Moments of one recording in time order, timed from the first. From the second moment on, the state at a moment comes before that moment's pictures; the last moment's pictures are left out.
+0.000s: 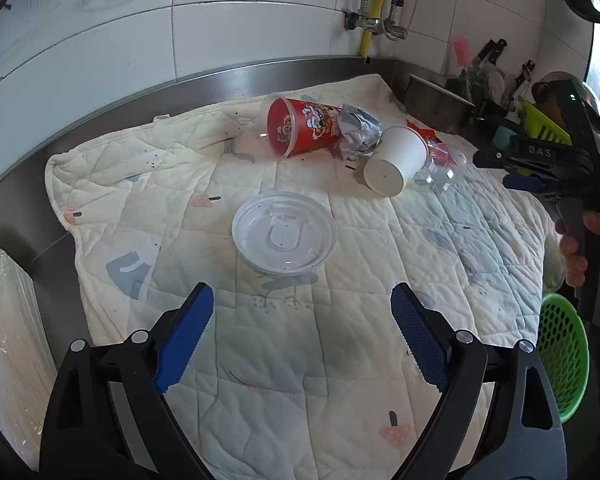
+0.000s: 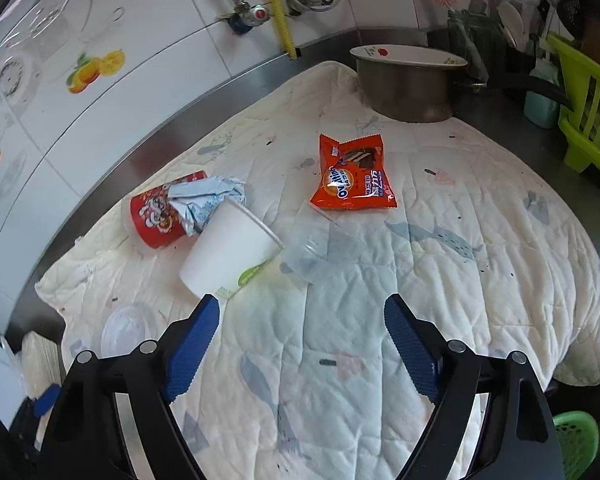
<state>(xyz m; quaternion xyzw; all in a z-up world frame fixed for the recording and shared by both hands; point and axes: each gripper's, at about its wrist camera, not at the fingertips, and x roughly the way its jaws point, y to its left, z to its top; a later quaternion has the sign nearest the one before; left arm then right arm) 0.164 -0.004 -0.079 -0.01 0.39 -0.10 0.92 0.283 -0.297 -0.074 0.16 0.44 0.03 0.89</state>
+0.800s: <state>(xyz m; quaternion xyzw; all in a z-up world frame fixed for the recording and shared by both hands) 0.180 0.012 -0.087 -0.02 0.40 -0.10 0.91 0.358 -0.342 -0.141 0.40 0.46 -0.01 0.79</state>
